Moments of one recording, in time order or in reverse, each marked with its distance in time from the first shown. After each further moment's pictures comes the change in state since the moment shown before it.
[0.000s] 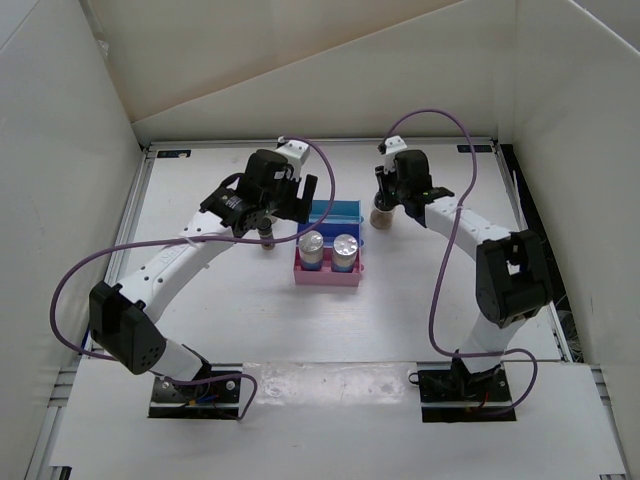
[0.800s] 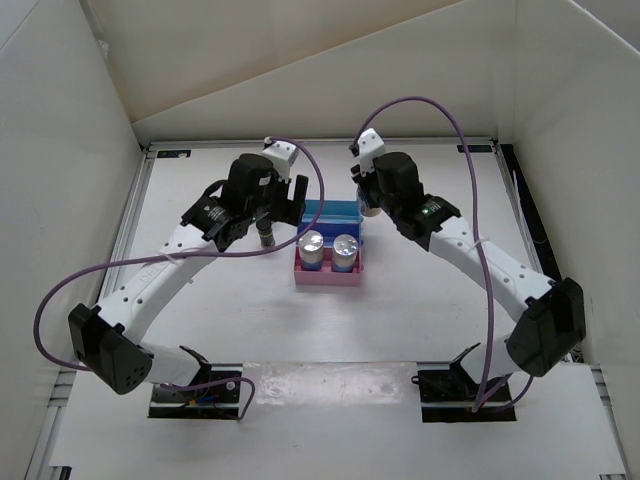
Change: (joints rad) left arm 0.000 -0.119 -0.051 0.005 0.002 -0.003; right arm 0.281 -0.290 0.043 -0.150 0.246 -0.132
